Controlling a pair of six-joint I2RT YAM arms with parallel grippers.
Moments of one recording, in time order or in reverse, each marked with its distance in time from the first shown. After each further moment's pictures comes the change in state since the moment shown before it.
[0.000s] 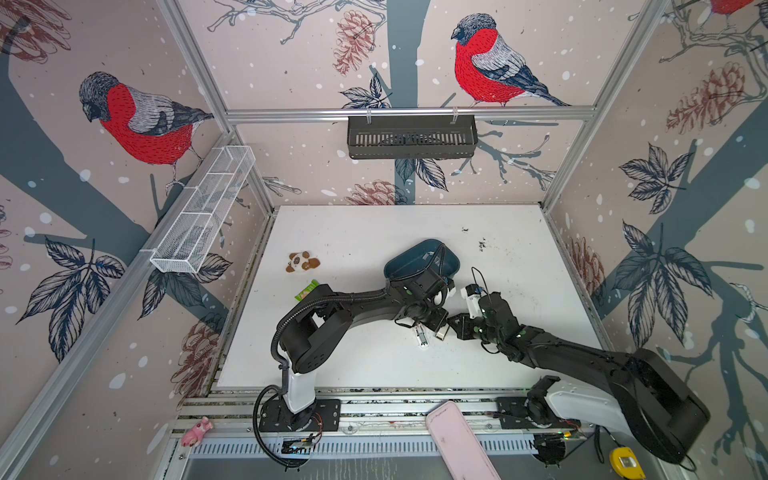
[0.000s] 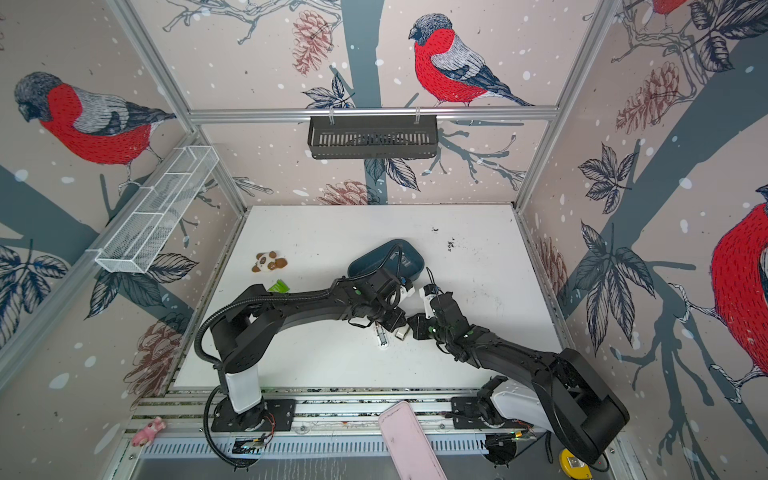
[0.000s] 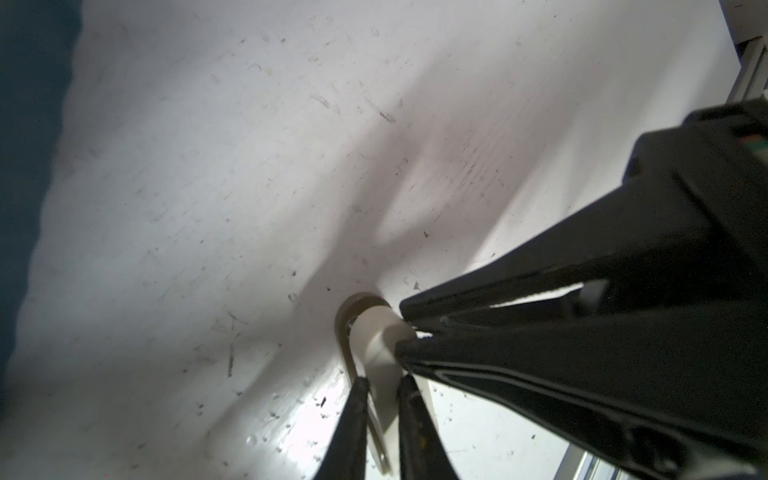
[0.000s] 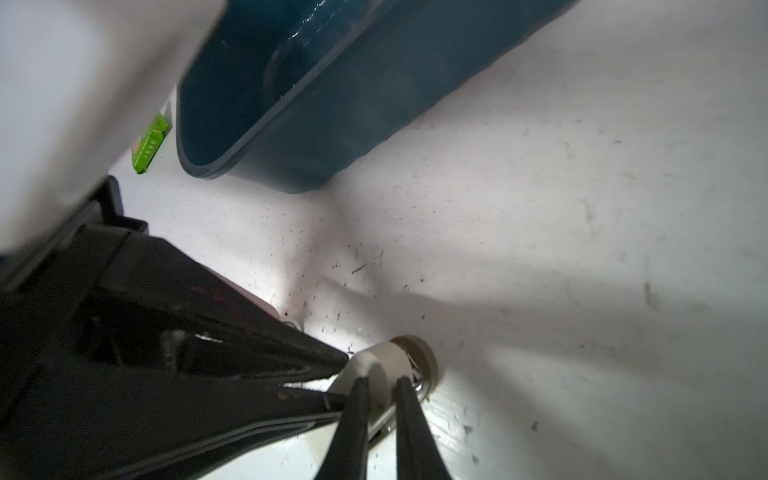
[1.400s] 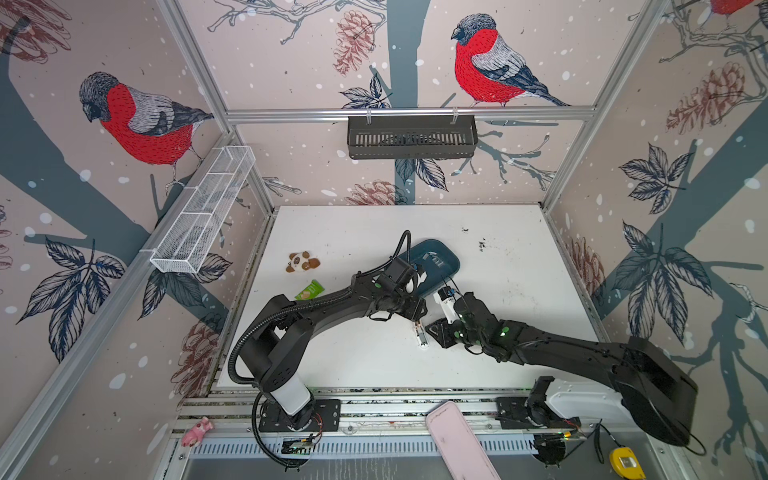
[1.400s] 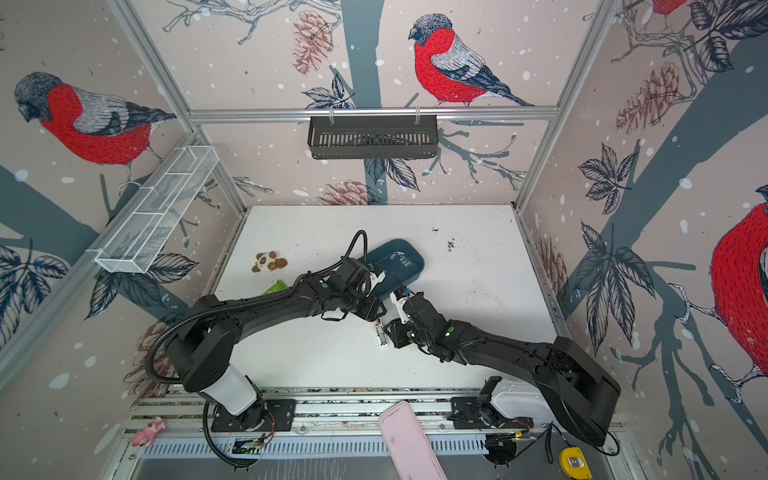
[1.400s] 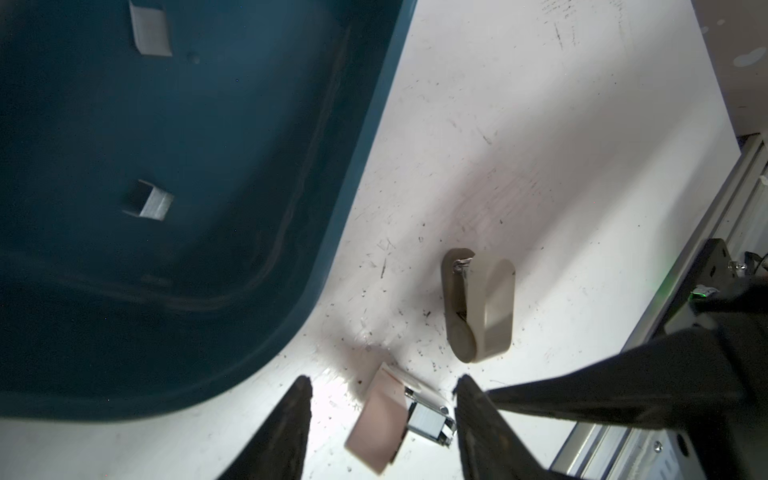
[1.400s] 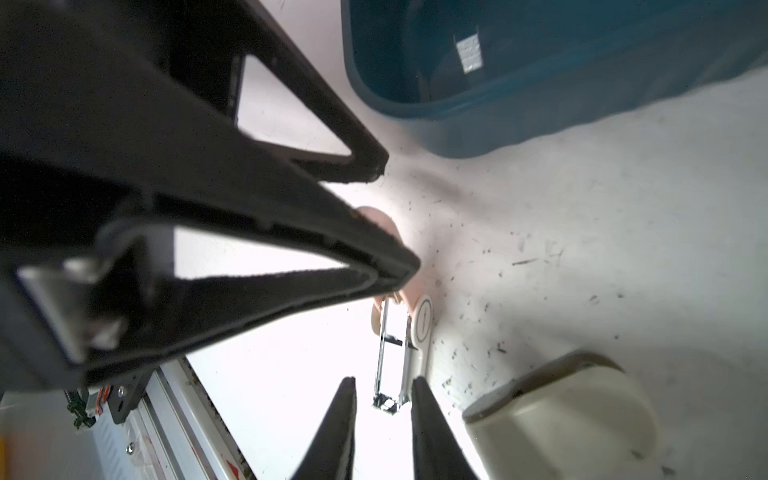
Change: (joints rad) left arm 0.161 -0.235 -0.158 -0.045 -0.027 -0.018; right arm 0.279 0.071 0.174 -0.125 0.079 -0.022
